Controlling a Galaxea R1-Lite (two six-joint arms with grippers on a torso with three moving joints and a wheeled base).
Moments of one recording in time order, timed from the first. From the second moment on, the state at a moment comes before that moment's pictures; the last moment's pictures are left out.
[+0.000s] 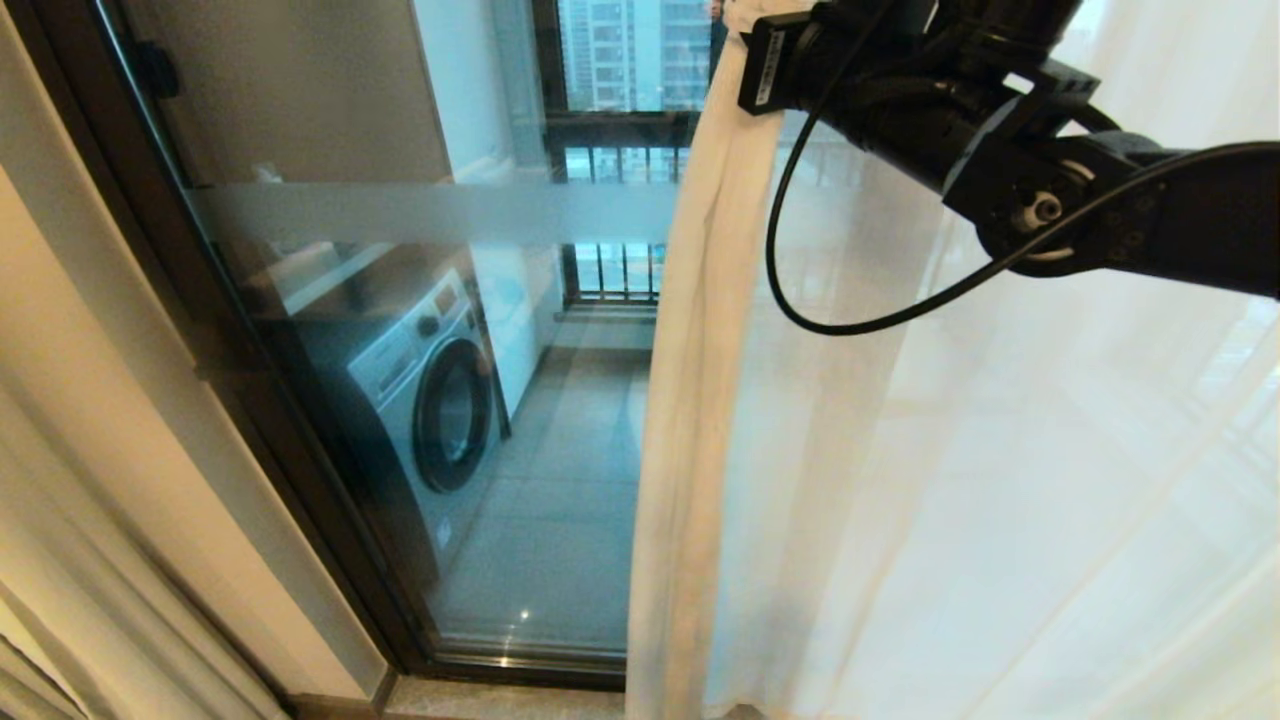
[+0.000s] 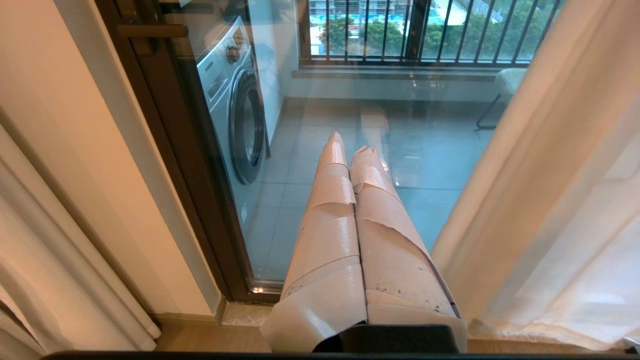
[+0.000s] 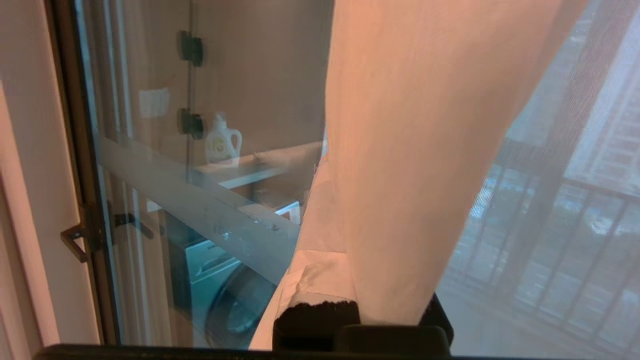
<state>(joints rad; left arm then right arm) 0.00 0.00 0.00 -0.01 0.00 0.00 0.56 2.06 -1.95 -0.48 0.07 -0.13</state>
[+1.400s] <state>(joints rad) 0.00 0.00 0.00 -0.01 0.00 0.00 0.49 2.11 -1.95 -0.56 -0.06 -0.17</state>
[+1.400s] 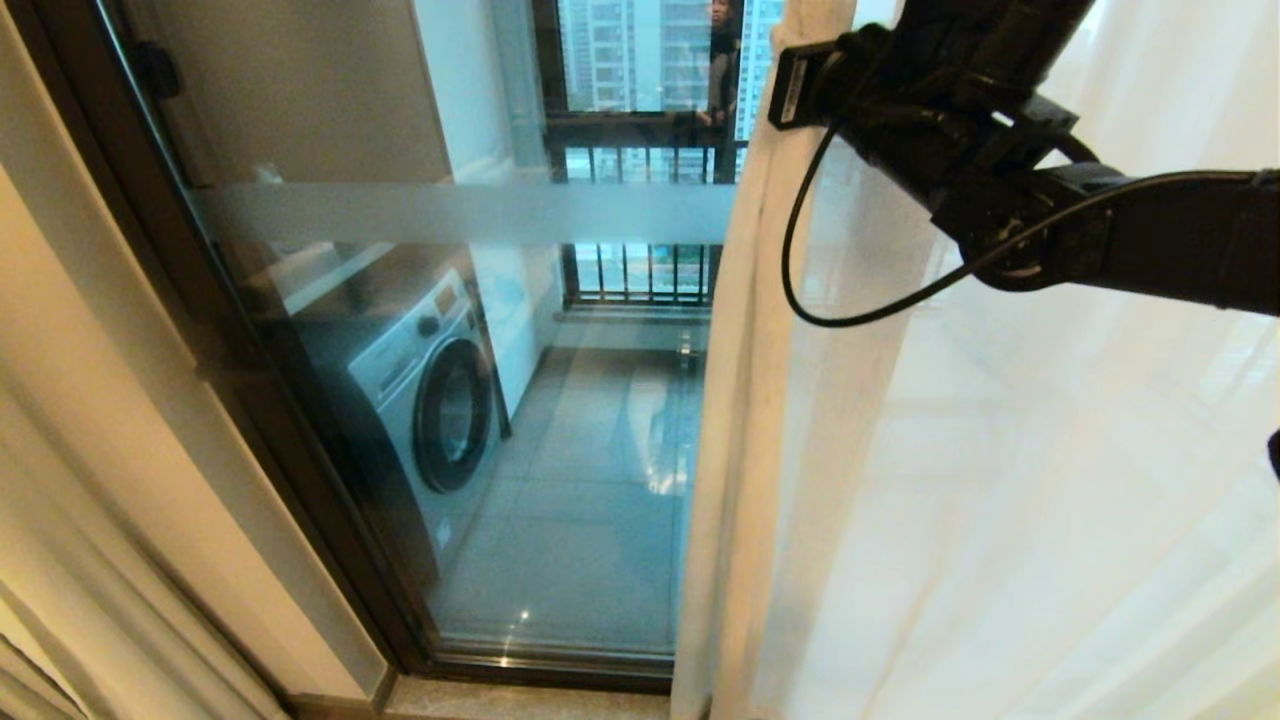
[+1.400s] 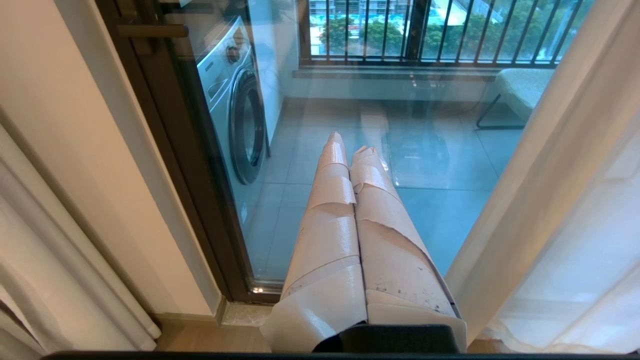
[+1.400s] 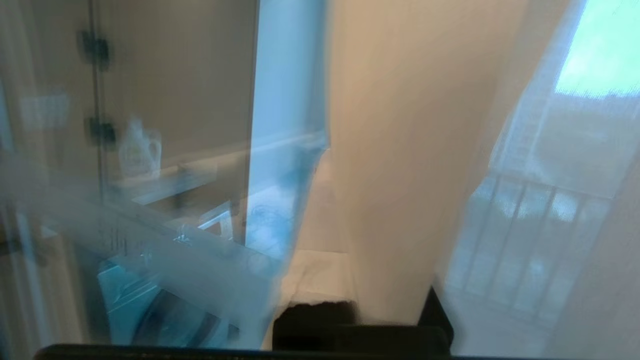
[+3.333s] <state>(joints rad) 0.00 0.00 0.00 -0.01 0.00 0.00 0.38 1.44 -1.16 -0.45 -0.05 -0.16</state>
